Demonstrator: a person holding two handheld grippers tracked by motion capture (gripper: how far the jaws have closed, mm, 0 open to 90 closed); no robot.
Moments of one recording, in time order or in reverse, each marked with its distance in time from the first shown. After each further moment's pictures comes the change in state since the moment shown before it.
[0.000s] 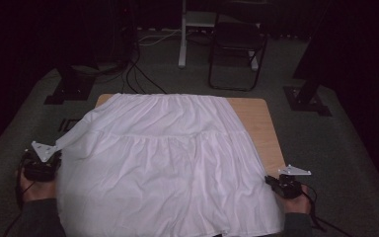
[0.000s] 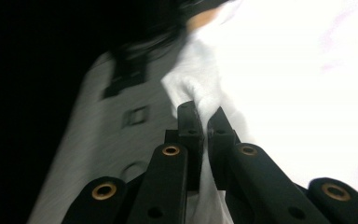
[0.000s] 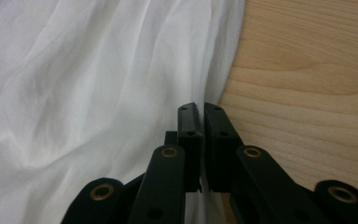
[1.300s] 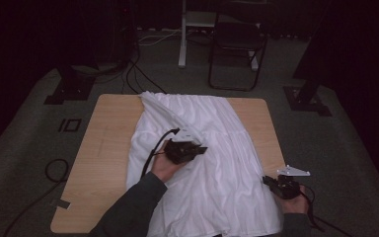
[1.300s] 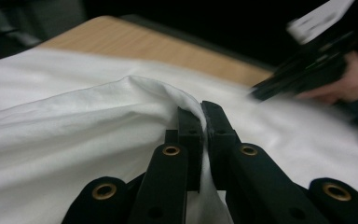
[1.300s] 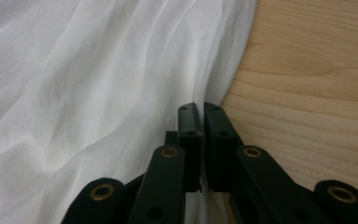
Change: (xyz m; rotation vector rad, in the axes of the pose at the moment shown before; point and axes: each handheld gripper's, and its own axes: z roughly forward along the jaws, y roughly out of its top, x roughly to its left) left arm -0.302 0.145 0.032 -0.180 -1.095 0.261; right arm 0.003 -0.001 0.003 -0.021 0.038 -0.004
